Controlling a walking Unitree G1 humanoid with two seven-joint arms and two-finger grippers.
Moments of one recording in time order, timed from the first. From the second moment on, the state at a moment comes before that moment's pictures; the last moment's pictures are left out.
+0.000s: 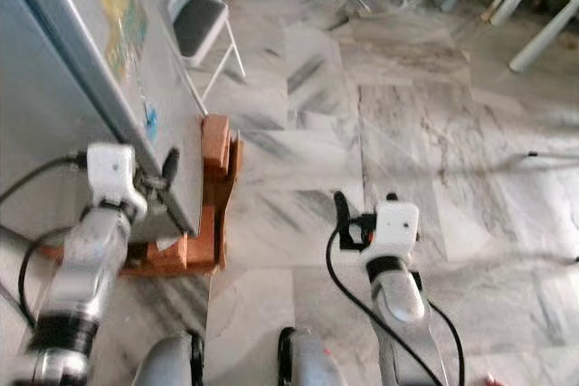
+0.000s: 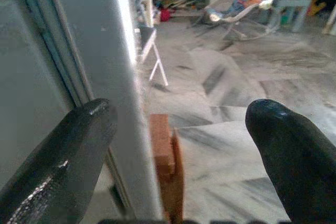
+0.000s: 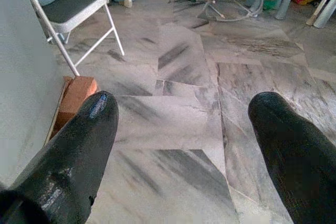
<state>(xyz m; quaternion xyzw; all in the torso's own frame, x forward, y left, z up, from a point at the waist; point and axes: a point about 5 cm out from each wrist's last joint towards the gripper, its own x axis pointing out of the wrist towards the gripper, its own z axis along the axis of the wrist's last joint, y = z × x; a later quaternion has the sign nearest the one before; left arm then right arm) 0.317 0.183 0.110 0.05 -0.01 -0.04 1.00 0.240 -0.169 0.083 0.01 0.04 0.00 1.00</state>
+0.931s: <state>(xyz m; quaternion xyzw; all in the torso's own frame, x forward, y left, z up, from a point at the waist) 0.352 0.186 0.119 0.05 -0.03 -0.01 1.00 0.217 -0.169 0.076 -0.01 0.07 0.05 1.00</state>
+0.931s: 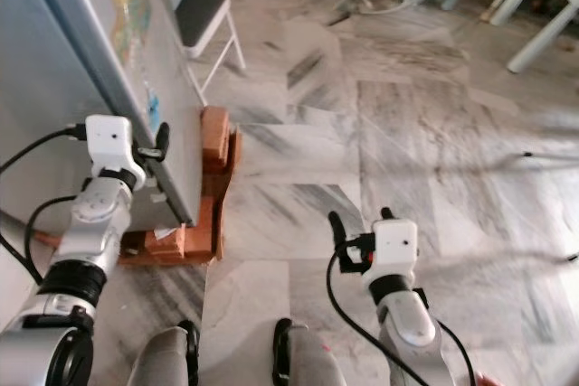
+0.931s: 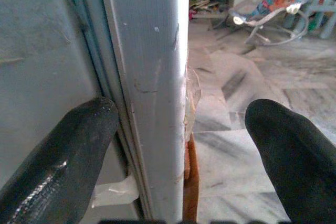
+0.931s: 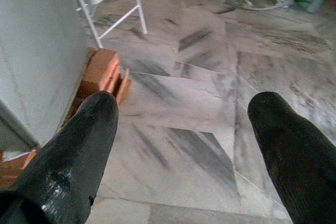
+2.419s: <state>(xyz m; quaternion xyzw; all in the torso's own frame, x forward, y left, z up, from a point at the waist) 0.339 0.153 0.122 0.07 -0.04 -0.17 0.98 0.241 -0.153 0.086 -0.03 0.05 0.14 0.99</state>
